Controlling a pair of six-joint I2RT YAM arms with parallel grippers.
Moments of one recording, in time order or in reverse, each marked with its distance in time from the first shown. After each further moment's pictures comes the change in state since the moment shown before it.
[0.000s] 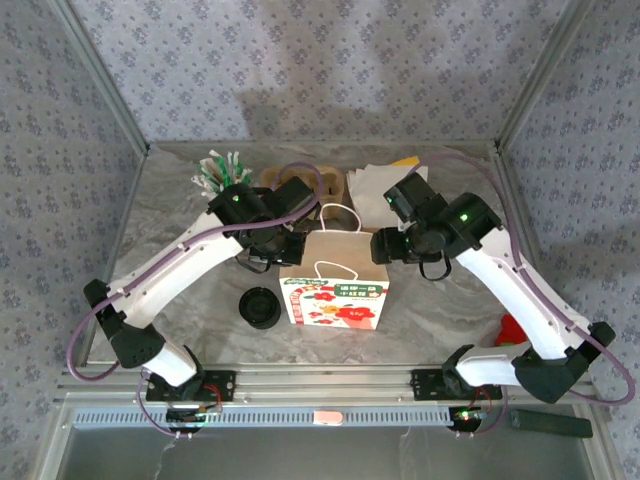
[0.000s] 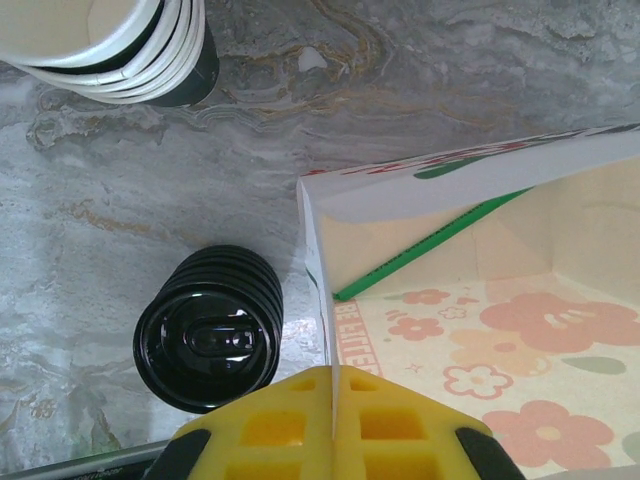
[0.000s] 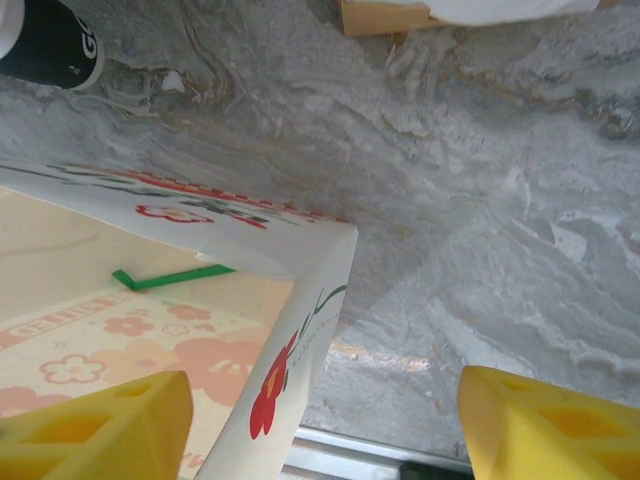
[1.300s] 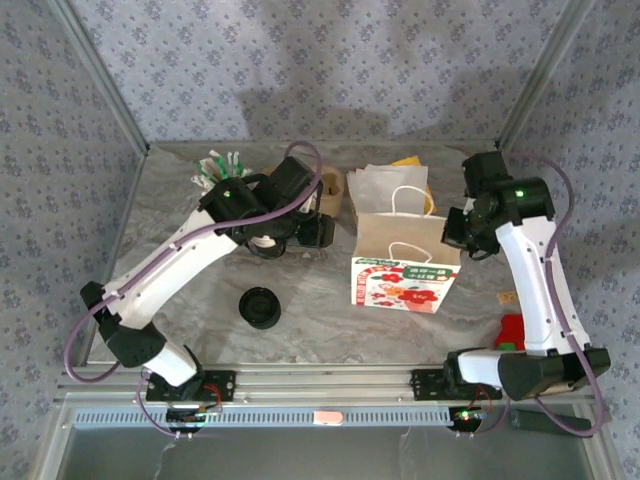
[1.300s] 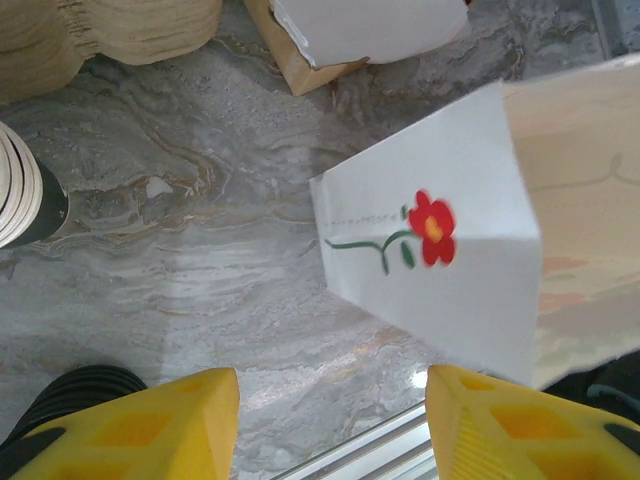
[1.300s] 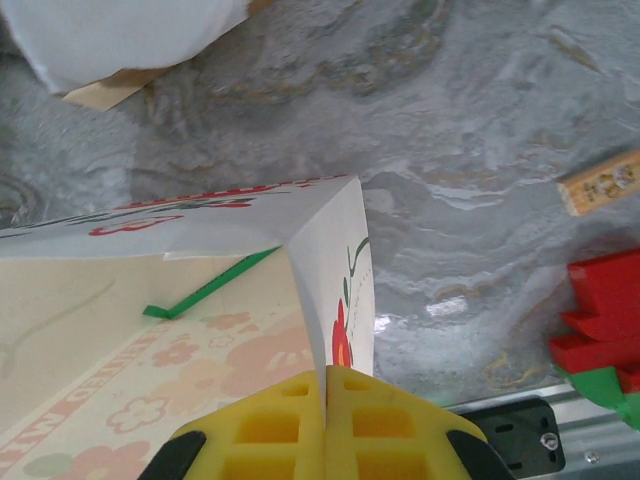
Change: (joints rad) left arm 0.003 -0.001 0.090 0.228 0.108 0.058; right arm -0.572 -0.005 0.050 -0.156 -0.032 -0.130
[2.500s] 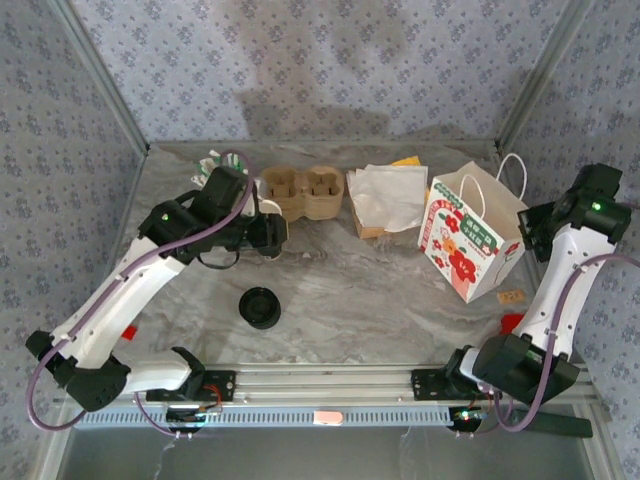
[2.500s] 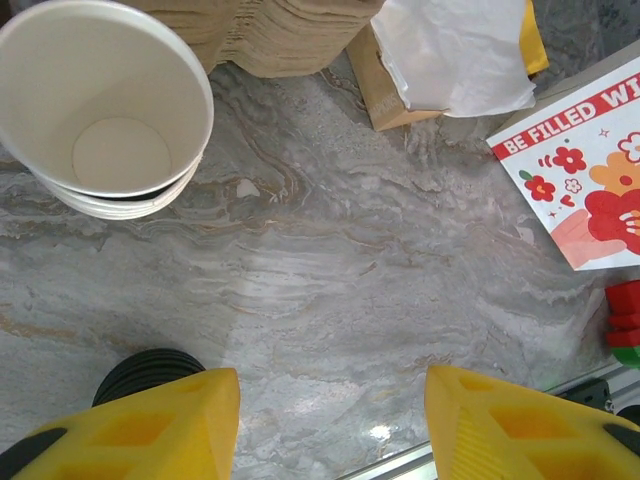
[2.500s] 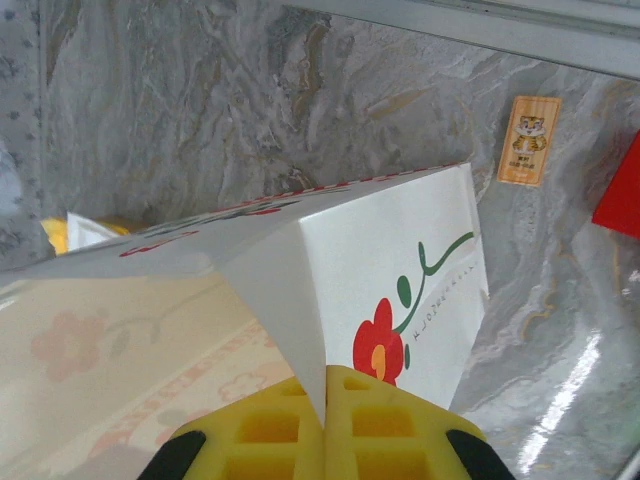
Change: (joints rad) left arm 0.241 -0.314 -0.364 0.138 0.084 0.019; right arm -0.673 -0.013 -0.062 0.198 -0.222 0.414
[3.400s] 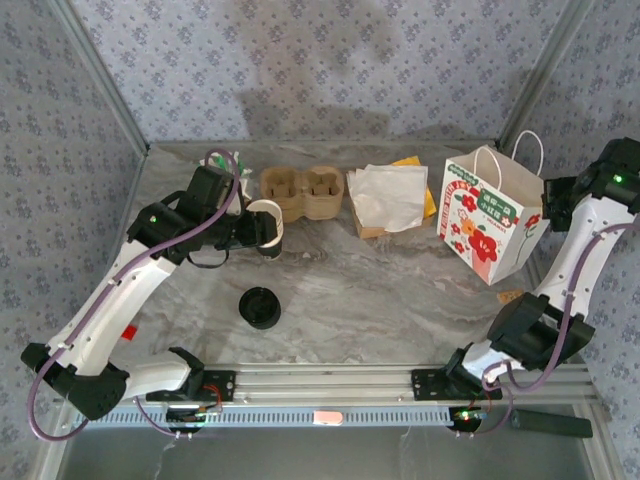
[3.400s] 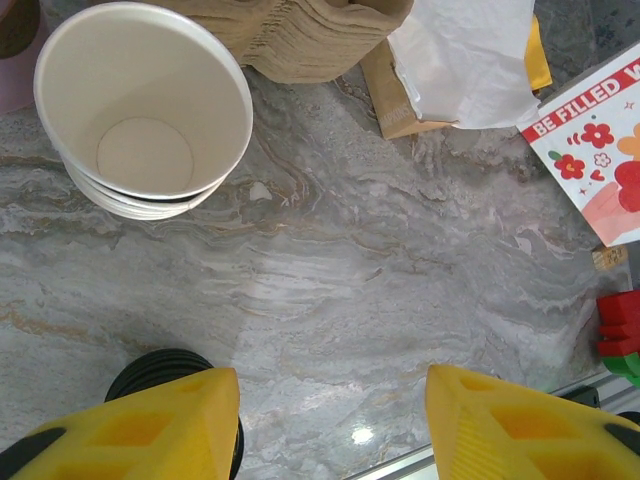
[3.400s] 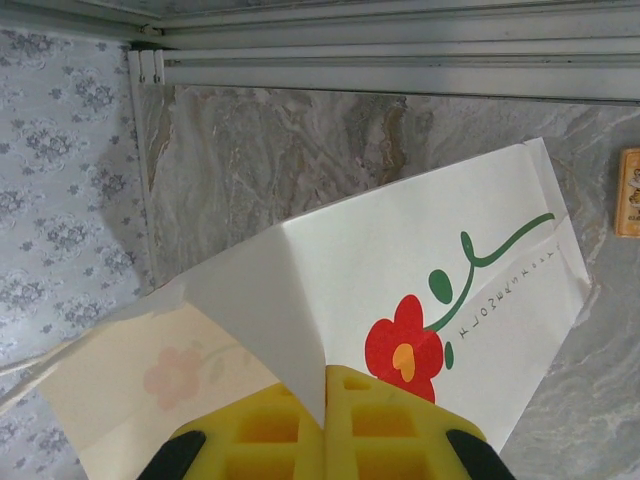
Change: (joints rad) left arm 0.090 -0.032 -0.040 0.012 0.066 0.030; right arm -0.050 0.212 0.193 0.103 -0.036 0.168
